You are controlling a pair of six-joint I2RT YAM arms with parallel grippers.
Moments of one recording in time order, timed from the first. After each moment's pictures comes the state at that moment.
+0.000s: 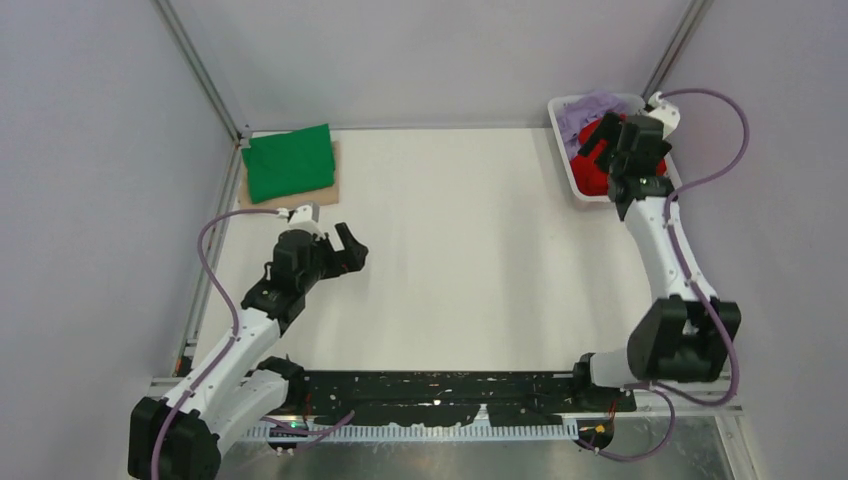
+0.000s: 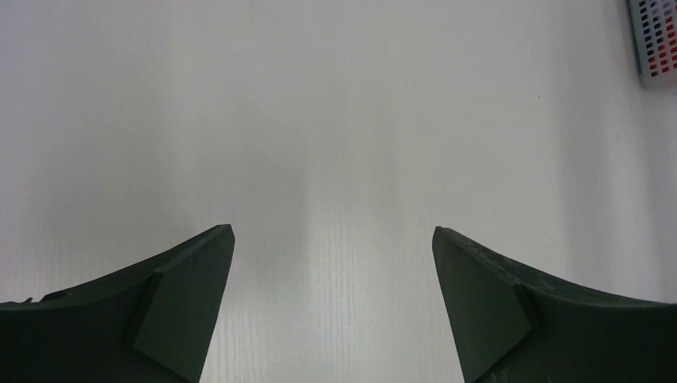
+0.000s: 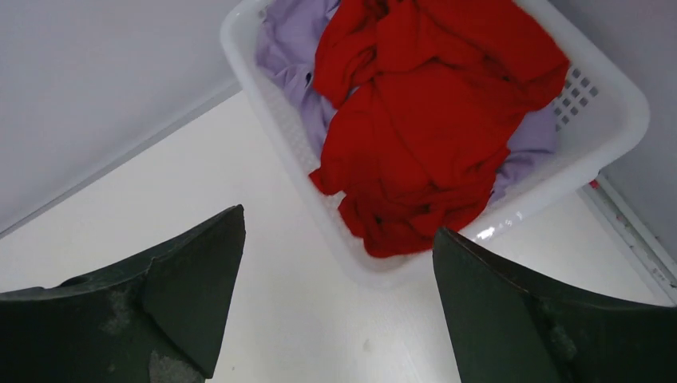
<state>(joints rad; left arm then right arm) -0.33 0.86 0.51 -0.14 -0.02 -0.50 -0.05 1.31 1.15 -0.22 0.24 0.40</state>
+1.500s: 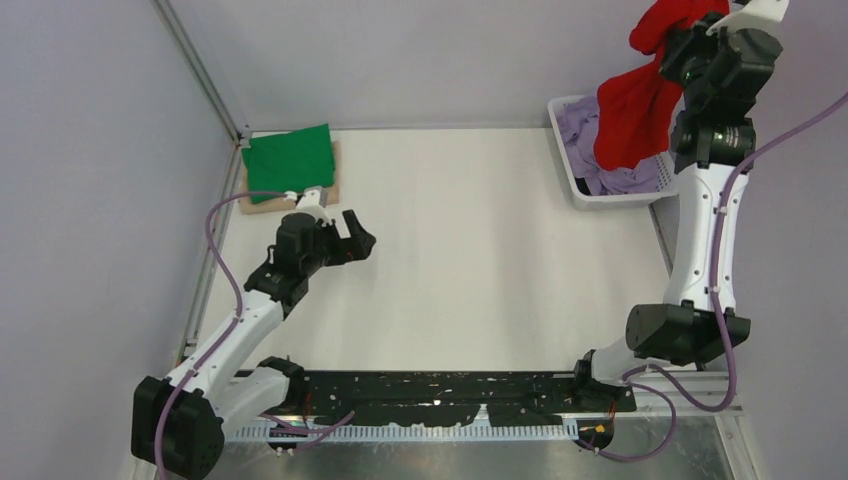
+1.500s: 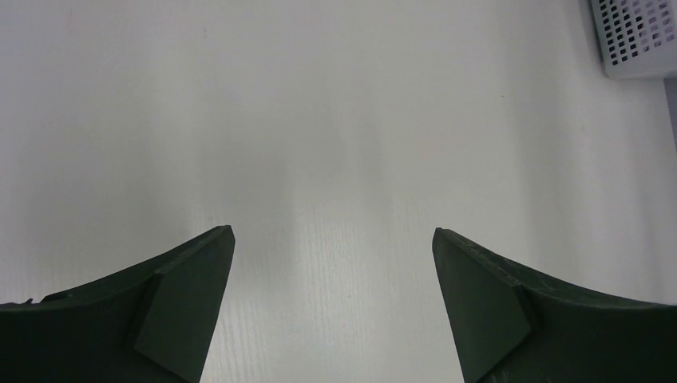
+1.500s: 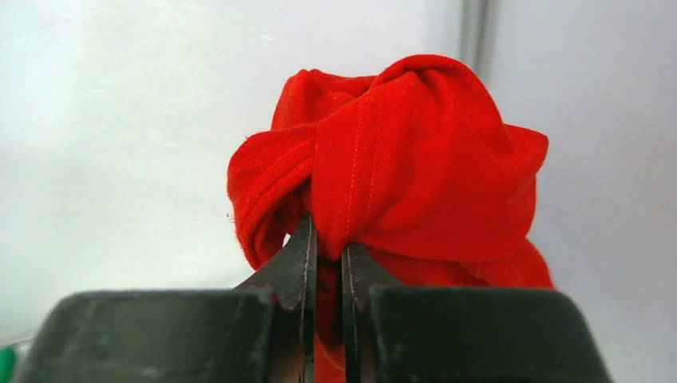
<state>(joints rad) -0.33 1.00 0.63 -0.13 0.06 -0.47 -0.23 1.56 1.92 -0.30 0.02 0.16</state>
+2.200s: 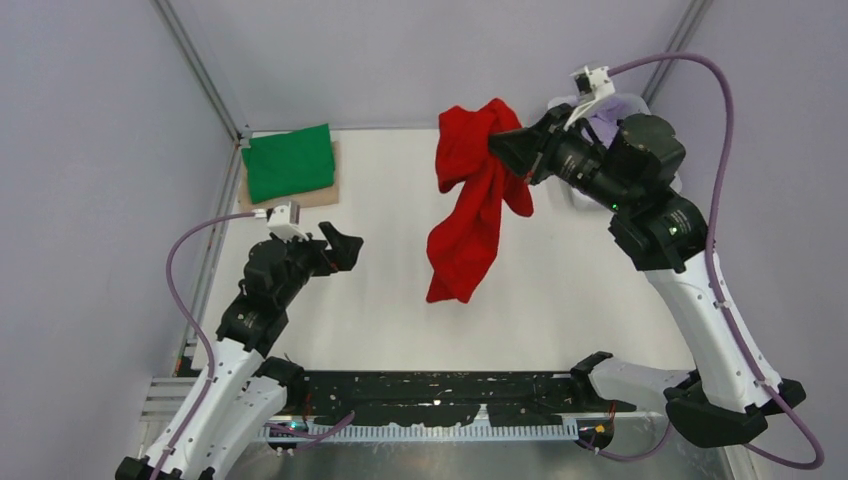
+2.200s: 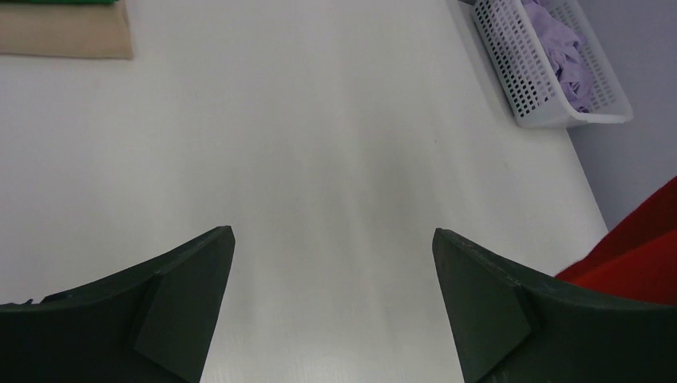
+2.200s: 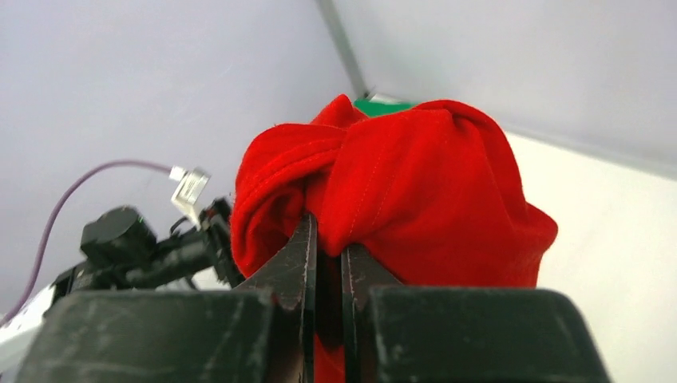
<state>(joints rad) -0.33 0.64 0.58 -0.19 0.05 -0.50 0.46 1.12 1.62 -0.45 -0.26 0.37</state>
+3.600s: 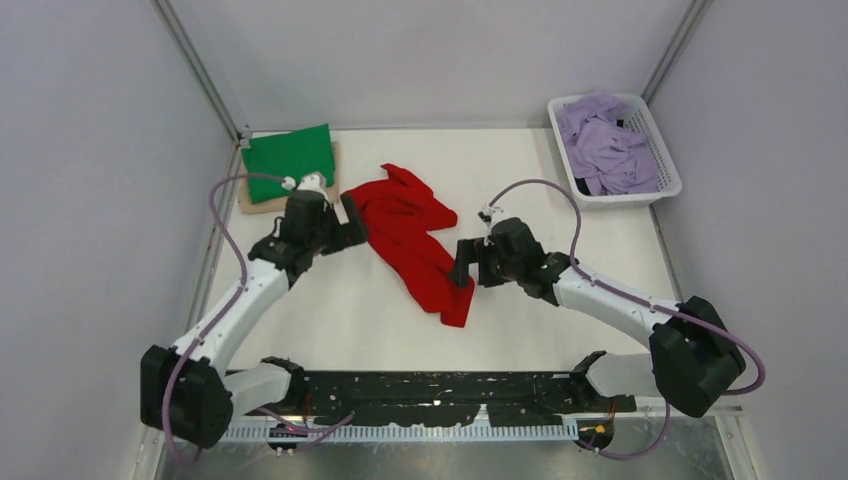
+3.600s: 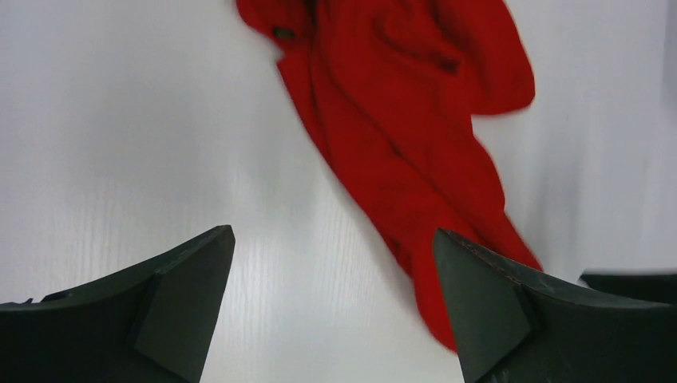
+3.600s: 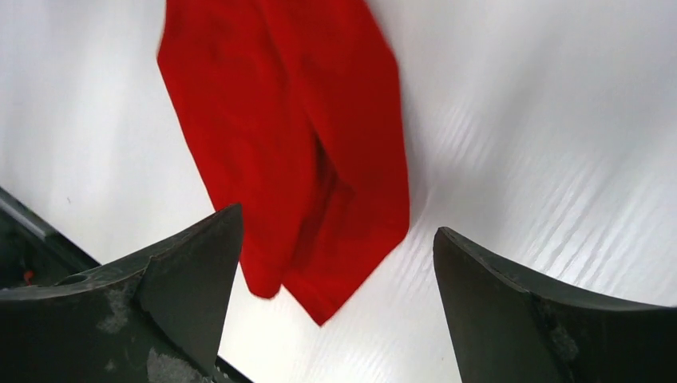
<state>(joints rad) -0.41 1.06 0.77 -0.42 -0.09 -0.54 0.61 1.29 0.75 -0.15 -0.08 0.48</state>
